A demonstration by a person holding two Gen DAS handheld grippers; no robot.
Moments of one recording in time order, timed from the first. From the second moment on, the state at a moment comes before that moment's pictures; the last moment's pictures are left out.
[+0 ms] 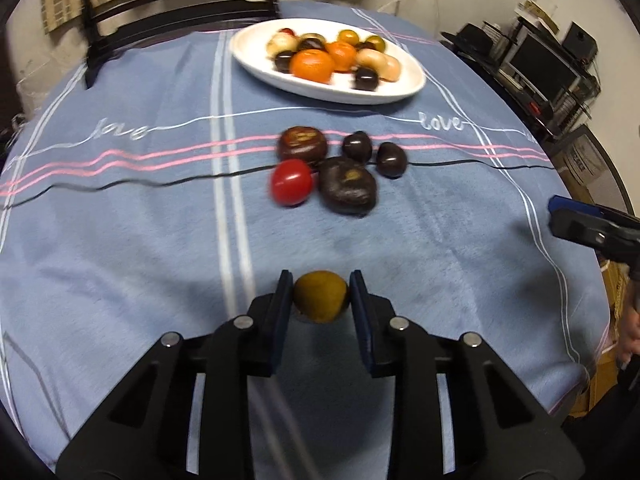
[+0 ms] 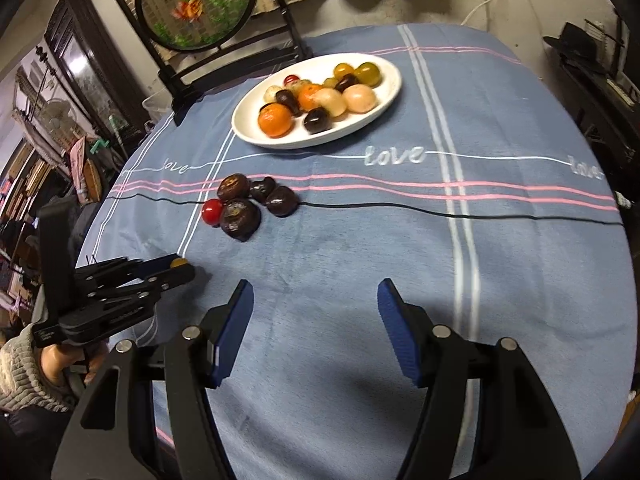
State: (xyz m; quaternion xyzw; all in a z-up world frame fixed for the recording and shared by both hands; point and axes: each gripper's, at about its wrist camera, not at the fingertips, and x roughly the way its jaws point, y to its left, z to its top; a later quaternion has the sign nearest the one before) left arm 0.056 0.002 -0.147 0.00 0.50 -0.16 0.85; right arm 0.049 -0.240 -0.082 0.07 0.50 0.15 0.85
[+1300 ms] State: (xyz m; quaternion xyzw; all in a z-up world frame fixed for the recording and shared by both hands) left arm 0.019 0.067 -0.160 -0.07 0.55 -0.04 0.83; right arm 0.156 -0.169 -0.147 -0.02 0.52 0.21 0.83
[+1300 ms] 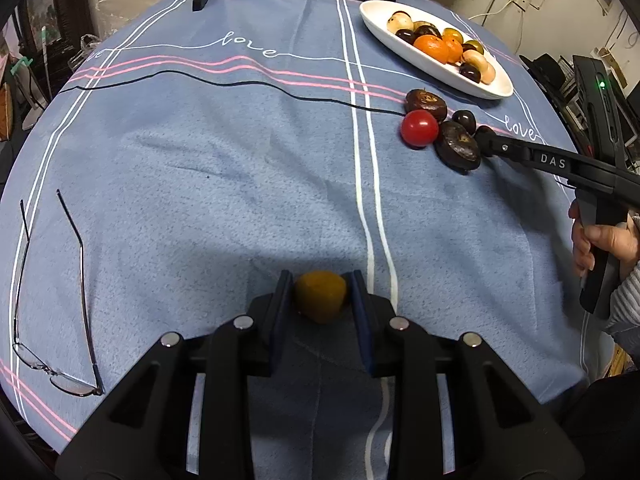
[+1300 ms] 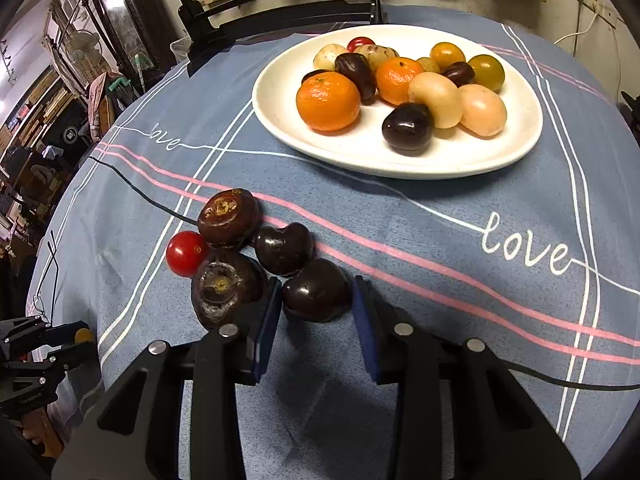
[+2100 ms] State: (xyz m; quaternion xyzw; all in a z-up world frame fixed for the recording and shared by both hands) left arm 0.059 0.014 -0.104 0.00 0.49 -0.11 0.87; right arm 0.077 -0.203 -0.061 0.00 0.45 0.19 0.87
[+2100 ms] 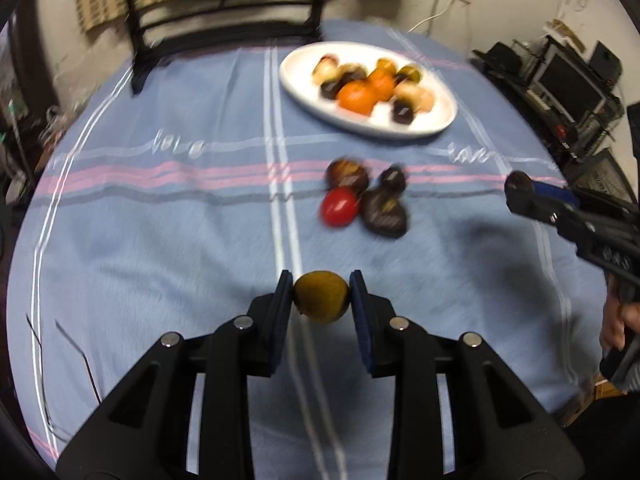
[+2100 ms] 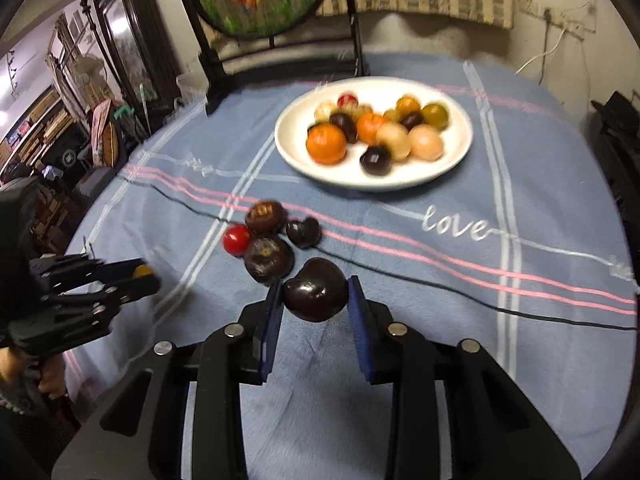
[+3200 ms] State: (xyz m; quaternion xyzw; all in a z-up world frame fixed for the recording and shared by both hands) left arm 0.062 -0.020 -0.081 0.03 0.47 -0.14 0.87; right arm 0.043 -0.196 -0.041 0.01 0.45 0.19 0.87
